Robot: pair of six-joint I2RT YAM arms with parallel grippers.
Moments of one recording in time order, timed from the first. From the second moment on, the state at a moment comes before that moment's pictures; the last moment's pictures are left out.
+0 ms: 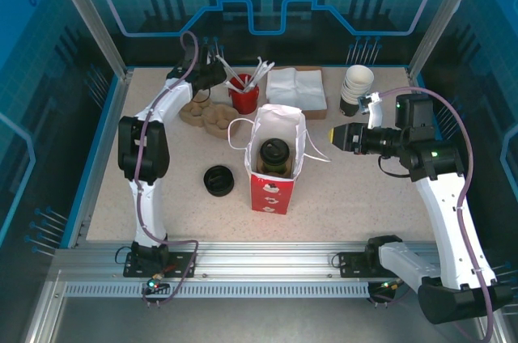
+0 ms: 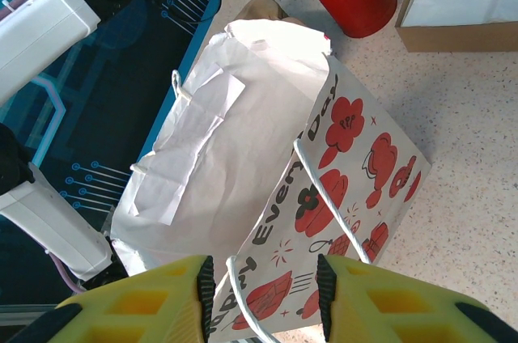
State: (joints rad) left arm -0.14 2.13 1.84 -0.39 0.08 -0.54; right arm 0.10 1.00 1.25 -0.96 -0.71 0.28
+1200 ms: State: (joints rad) left arm -0.18 1.59 1.83 -0.58 0.09 -0.35; right arm 0.09 1.04 1.36 -0.96 -0.70 0.25
